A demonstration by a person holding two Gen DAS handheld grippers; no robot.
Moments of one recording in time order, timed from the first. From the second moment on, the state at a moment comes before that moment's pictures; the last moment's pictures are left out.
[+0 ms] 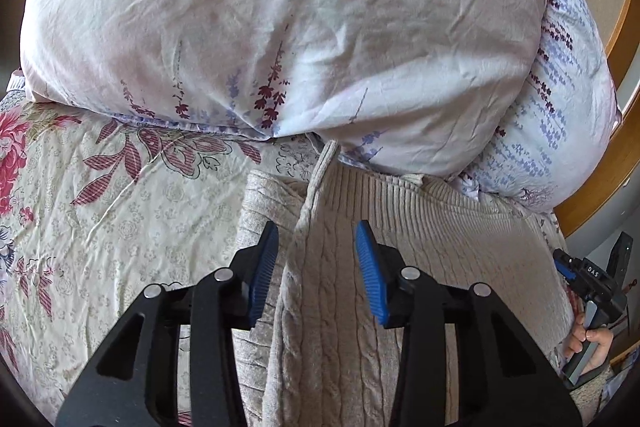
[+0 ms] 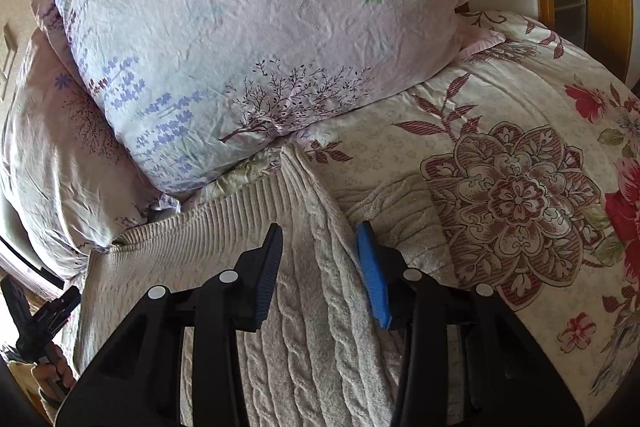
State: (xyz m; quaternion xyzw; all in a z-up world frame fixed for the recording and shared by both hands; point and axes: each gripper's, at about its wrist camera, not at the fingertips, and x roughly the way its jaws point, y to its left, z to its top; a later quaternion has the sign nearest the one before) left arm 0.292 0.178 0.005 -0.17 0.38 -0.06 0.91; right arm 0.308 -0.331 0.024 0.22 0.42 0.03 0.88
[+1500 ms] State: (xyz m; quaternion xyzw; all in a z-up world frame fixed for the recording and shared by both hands) left arm 0.248 0.191 0.011 -0.19 0.38 -0.08 0.90; right arm 0.234 -0.331 0.049 0.18 0.40 -0.02 0.90
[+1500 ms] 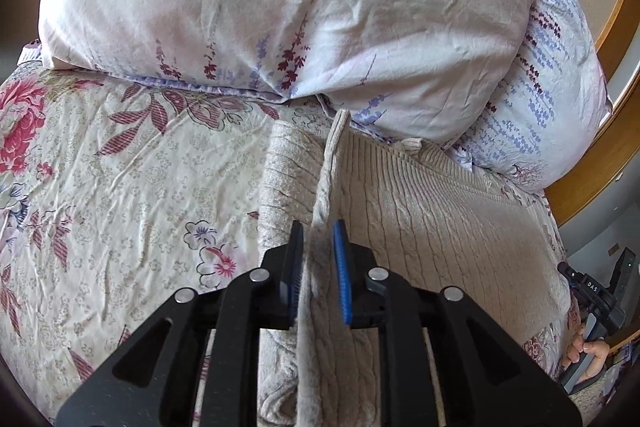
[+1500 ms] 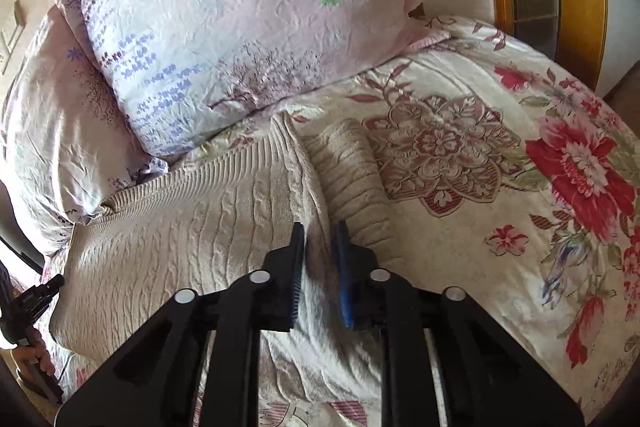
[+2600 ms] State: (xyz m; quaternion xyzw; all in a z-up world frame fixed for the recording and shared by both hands) left arm 0.228 0.209 0.010 -0.22 0.37 -0.05 0.90; right arm 0.251 -0.183 0.074 0.01 0.43 0.06 0.90
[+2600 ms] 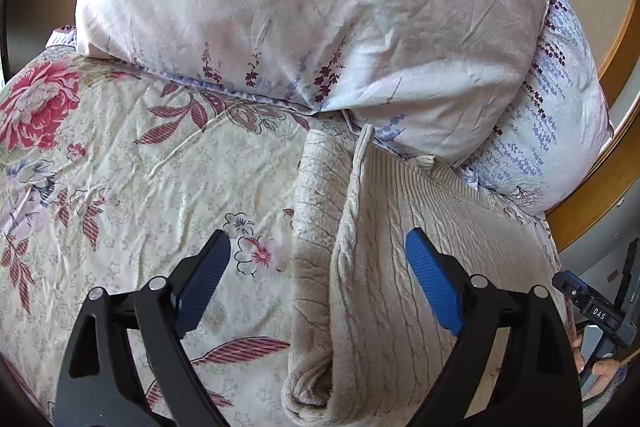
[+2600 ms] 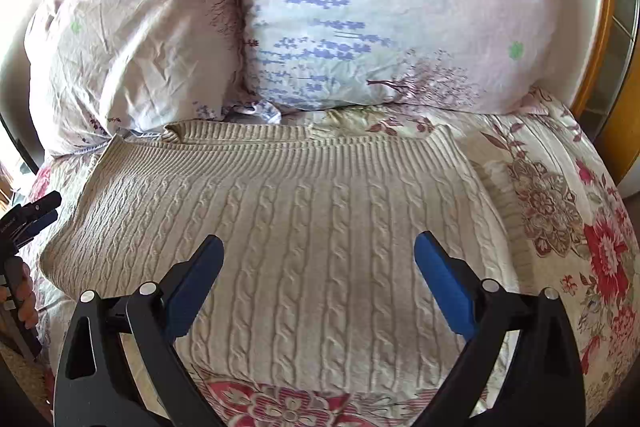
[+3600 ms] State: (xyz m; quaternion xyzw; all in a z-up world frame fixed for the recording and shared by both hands) left arm 0.264 0.177 0.007 -0.11 0.45 0.00 0.88; right arm 0.291 -0.136 0.015 -0.02 0.47 0.00 0.88
